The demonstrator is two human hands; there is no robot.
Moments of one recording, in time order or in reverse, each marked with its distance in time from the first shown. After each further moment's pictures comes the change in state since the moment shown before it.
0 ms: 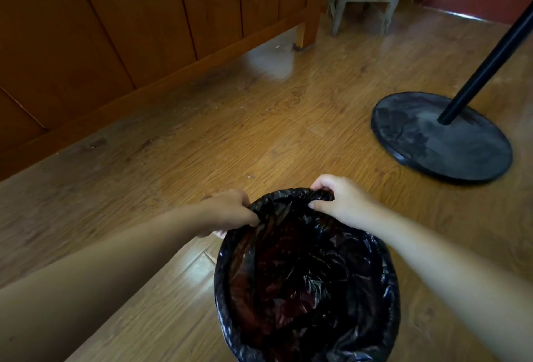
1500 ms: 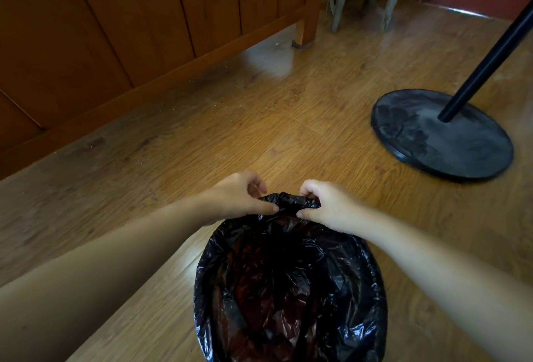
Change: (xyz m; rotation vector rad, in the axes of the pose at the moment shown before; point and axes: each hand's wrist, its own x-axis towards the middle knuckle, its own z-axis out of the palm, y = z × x) left_hand 0.008 0.008 -0.005 -0.073 0.119 0.251; right_hand -0.001 -0.018 0.008 -0.038 -0.141 -0.053
